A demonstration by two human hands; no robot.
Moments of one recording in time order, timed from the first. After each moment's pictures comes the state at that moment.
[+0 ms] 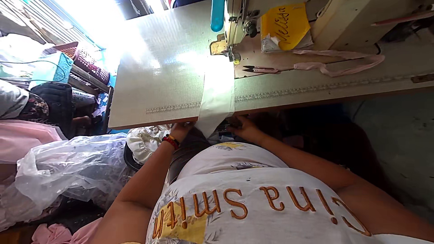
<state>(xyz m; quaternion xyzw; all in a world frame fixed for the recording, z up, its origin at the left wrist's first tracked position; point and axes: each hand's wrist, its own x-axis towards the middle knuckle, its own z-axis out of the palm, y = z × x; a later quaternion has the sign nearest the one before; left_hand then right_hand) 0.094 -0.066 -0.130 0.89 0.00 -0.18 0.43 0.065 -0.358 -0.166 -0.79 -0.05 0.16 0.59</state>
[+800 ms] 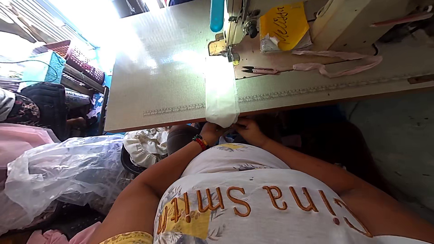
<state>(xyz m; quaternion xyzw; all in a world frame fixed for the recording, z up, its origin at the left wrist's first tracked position) 0.085 -0.162 -0.138 0.86 -0.15 -0.20 0.44 0.056 -0.359 -0.165 -0.80 -0.10 0.01 0.59</state>
